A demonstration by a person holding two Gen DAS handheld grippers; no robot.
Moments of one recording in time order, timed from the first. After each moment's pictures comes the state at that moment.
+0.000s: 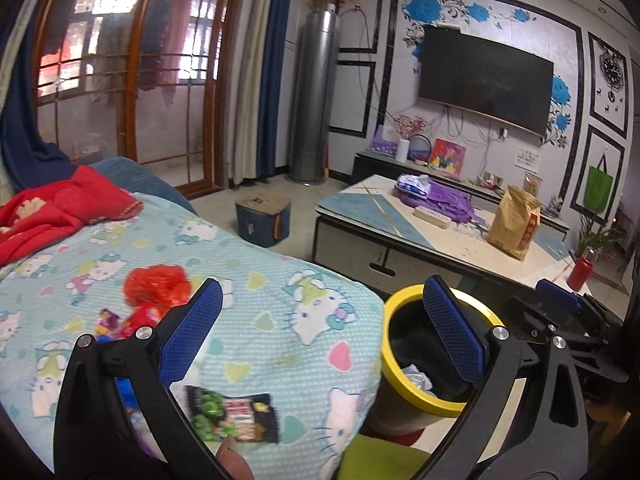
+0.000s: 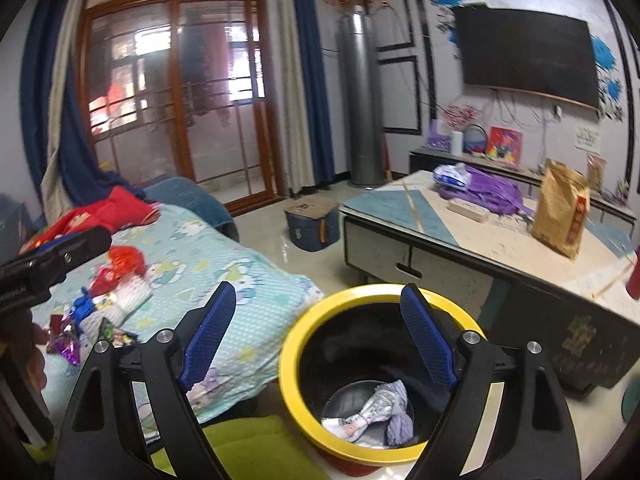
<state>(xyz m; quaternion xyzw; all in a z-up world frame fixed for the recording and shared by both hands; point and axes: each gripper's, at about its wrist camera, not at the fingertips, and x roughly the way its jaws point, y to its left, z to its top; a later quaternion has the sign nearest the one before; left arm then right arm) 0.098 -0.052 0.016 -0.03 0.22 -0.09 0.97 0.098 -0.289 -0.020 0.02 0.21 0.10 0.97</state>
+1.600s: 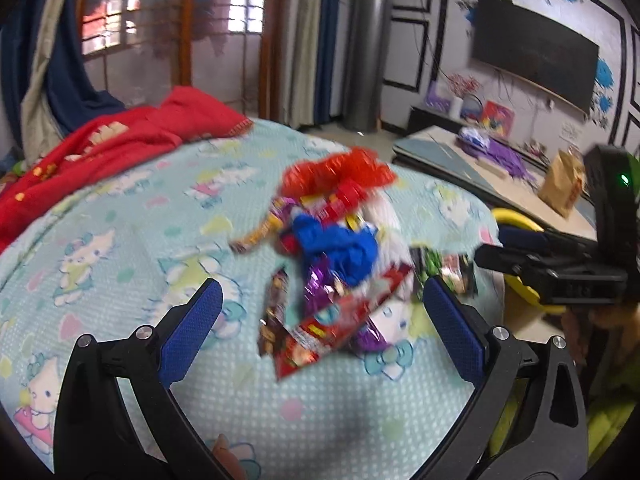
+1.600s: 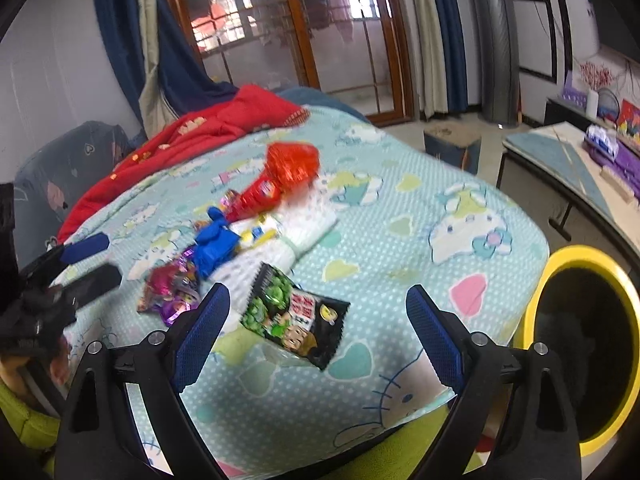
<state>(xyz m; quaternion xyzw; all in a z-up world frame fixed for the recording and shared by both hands) 0.031 0.109 -0.034 -0.02 0.32 -0.04 0.95 0.133 -0.113 -0.073 -0.01 0.37 0.30 0.88</state>
